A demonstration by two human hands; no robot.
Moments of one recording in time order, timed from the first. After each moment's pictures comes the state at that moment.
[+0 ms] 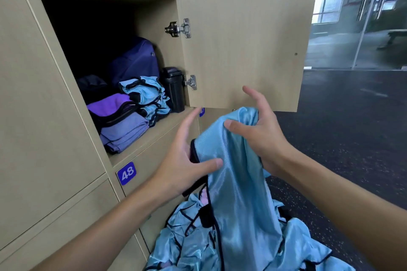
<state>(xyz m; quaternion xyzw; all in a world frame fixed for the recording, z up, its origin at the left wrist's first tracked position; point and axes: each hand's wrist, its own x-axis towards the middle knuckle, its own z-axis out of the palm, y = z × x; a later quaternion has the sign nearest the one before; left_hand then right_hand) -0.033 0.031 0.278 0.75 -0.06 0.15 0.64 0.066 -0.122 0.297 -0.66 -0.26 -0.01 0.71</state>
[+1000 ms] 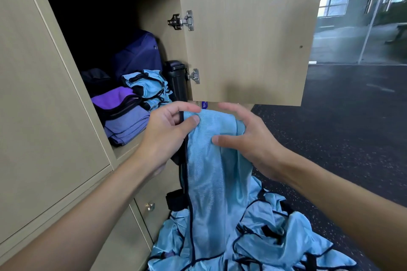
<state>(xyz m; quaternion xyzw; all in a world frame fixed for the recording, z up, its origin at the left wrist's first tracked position) -0.029 0.047 0.311 0.74 0.03 0.26 0.62 0.050 -0.117 0.289 -0.65 -0.33 0.12 0.67</state>
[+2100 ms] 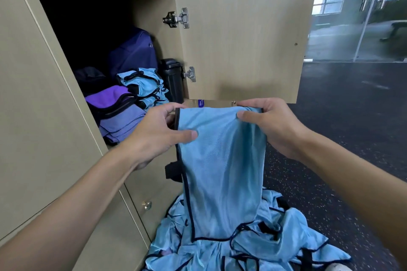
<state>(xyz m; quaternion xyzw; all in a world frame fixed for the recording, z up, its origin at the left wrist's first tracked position) -0.027 0.064 0.315 0.80 0.03 0.17 0.58 0.091 -0.146 0.298 -0.70 -0.23 0.09 0.67</state>
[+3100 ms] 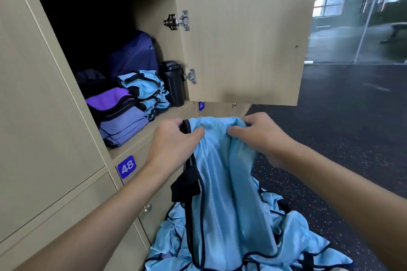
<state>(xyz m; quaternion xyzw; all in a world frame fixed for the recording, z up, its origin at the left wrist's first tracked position) -0.010 0.039 0.293 0.84 0.18 0.25 0.44 0.078 -0.125 0.291 -0.81 -0.17 0.09 0.55</state>
